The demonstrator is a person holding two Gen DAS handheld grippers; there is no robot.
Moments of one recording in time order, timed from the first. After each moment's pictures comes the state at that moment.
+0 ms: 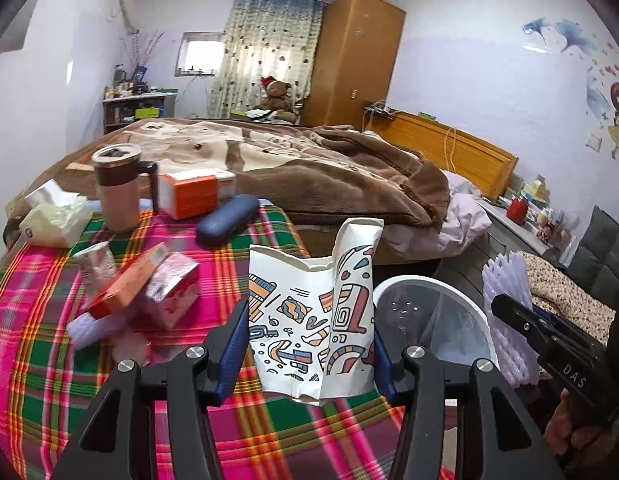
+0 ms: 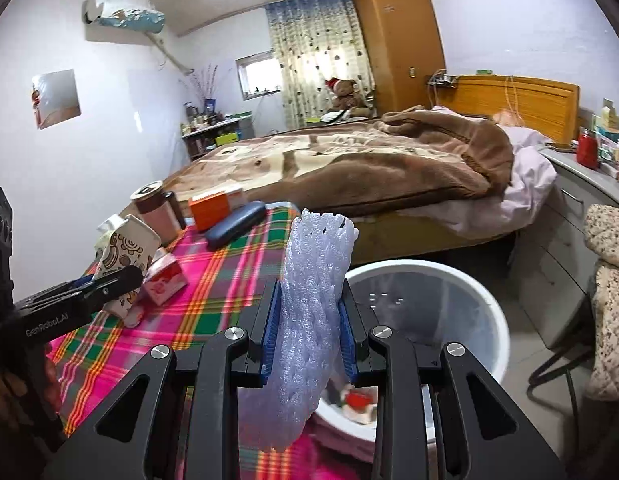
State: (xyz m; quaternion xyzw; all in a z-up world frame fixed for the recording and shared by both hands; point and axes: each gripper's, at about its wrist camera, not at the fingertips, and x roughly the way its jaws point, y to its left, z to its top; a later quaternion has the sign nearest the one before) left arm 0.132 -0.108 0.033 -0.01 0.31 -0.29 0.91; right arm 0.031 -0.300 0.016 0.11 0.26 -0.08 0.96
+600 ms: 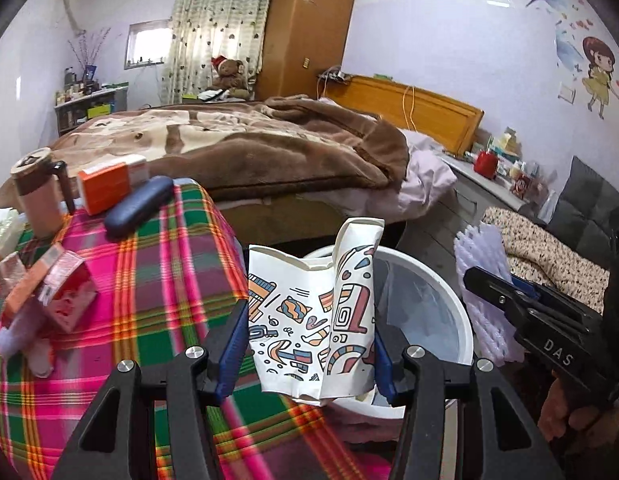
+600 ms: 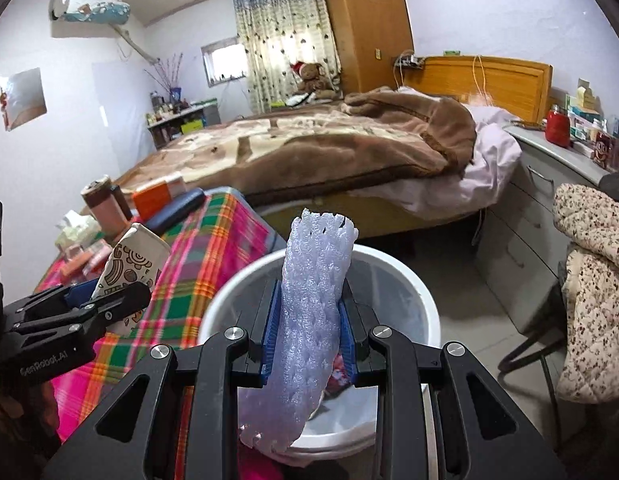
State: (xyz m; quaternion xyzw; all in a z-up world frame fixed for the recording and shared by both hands) left arm 0.113 -0.219 0.003 0.05 0.34 -0.35 0.87; right arm 0.024 -0.360 -0.004 0.12 0.30 -0.12 0.94
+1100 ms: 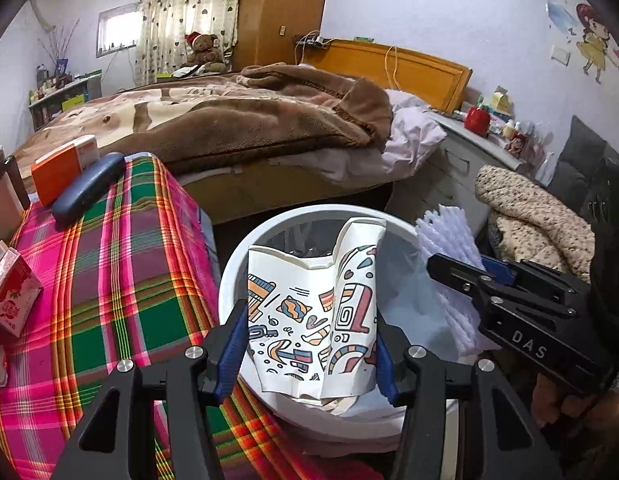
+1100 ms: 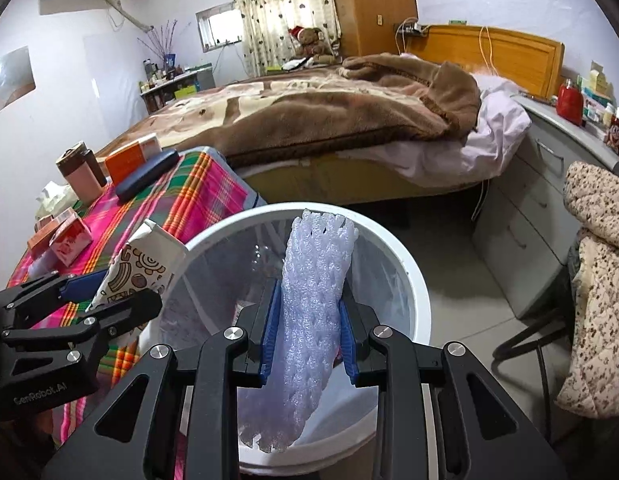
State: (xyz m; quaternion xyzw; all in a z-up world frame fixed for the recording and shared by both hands) left arm 0.120 -0.273 -0.038 0.09 0.38 -0.37 0.85; right arm 0.037 -0.391 -0.036 0.12 0.36 -0.11 0.92
